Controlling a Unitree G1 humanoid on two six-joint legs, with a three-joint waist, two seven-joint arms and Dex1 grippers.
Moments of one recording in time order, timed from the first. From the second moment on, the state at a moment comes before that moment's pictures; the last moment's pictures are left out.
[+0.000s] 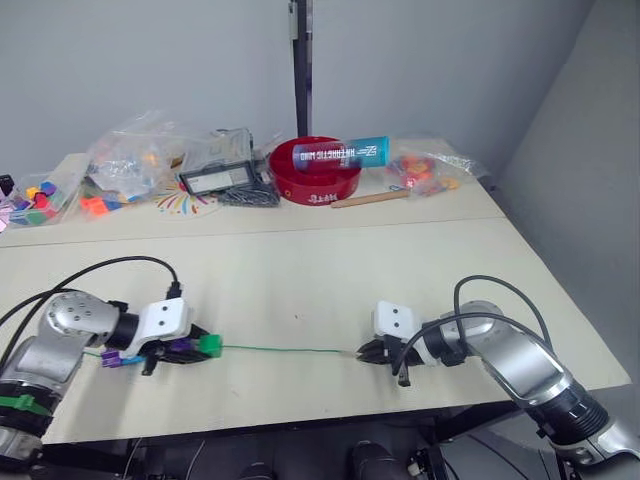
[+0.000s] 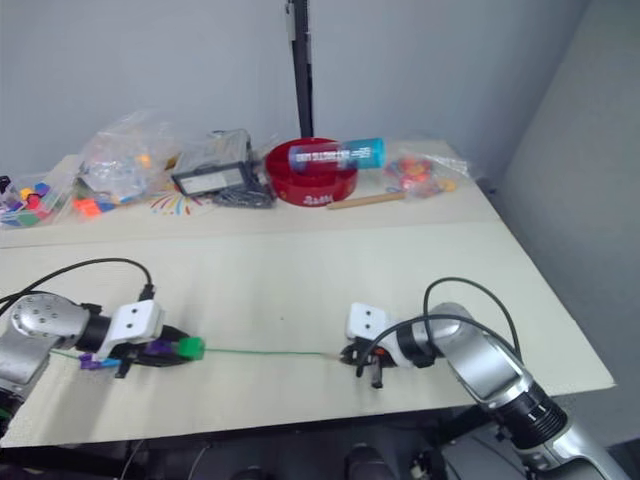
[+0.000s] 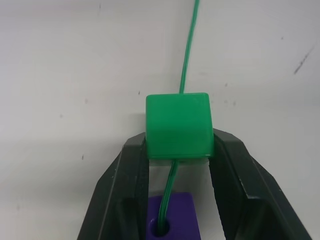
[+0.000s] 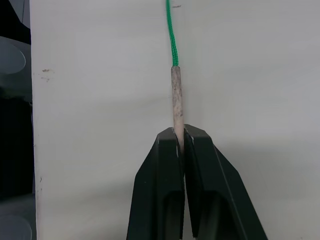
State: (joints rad) left arm -0.29 1.04 -0.11 0.32 -0.19 -0.13 -1.40; right arm -0.45 -0.73 0.42 -0.28 0.16 0.61 1.10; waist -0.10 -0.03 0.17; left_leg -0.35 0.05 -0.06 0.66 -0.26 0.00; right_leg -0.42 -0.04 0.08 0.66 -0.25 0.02
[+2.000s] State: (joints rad) left arm -0.69 1.06 -0.52 -0.12 0.20 0.59 -1.57; right arm -0.48 -0.62 0.43 -0.23 0.13 0.60 1.04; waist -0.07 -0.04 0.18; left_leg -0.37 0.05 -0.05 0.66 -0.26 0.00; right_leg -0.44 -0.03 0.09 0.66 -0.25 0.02
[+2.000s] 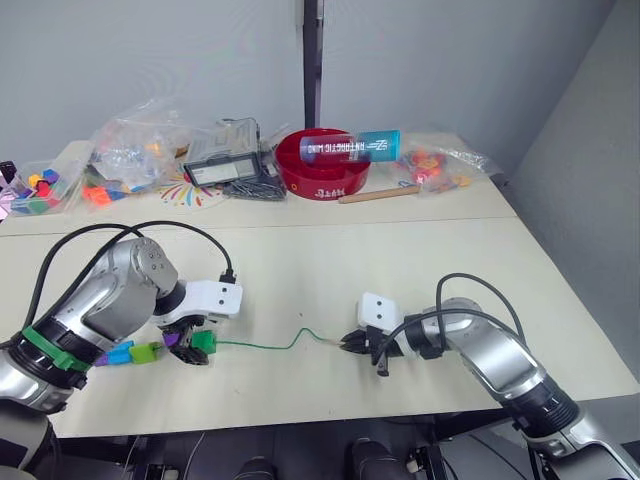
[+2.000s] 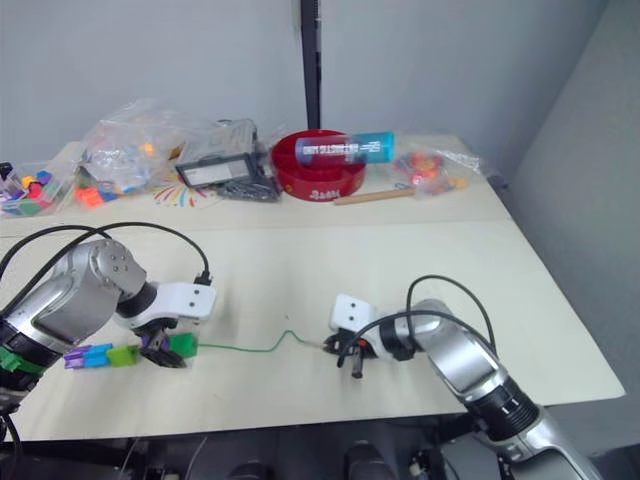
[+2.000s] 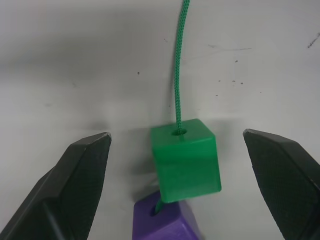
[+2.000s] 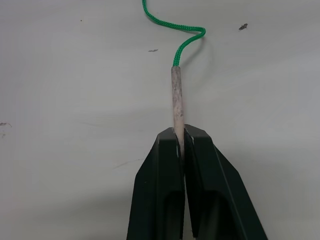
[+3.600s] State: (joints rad) left arm -0.61 1.10 -0.44 -0.06 0.27 0.43 -1.58; right arm -0.45 -0.80 0.35 -0.17 0.14 0.51 1.13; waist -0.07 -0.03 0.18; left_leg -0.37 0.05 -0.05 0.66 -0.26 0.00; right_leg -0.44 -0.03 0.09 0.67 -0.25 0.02
